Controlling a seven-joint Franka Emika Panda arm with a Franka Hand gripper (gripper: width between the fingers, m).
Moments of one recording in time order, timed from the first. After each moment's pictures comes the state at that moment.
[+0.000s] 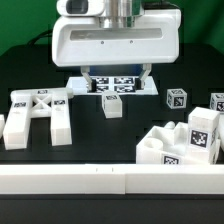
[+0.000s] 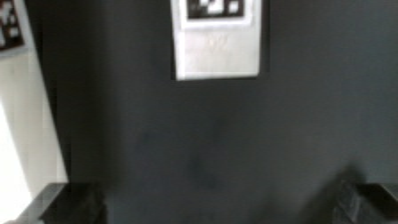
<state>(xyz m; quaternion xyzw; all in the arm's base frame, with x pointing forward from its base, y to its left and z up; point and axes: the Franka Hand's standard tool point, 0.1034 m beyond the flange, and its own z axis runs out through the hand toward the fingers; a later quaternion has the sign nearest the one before) 0.508 -0.016 0.060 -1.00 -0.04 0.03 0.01</state>
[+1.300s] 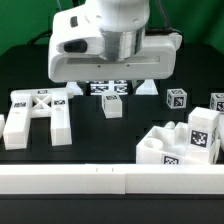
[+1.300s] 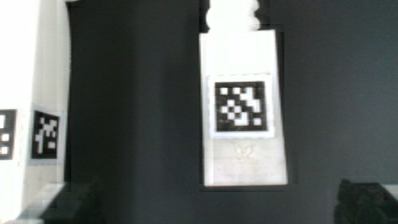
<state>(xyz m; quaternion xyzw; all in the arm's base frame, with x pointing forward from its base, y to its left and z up) 0.499 -0.033 0.046 -0.97 -0.05 0.24 -0.02</state>
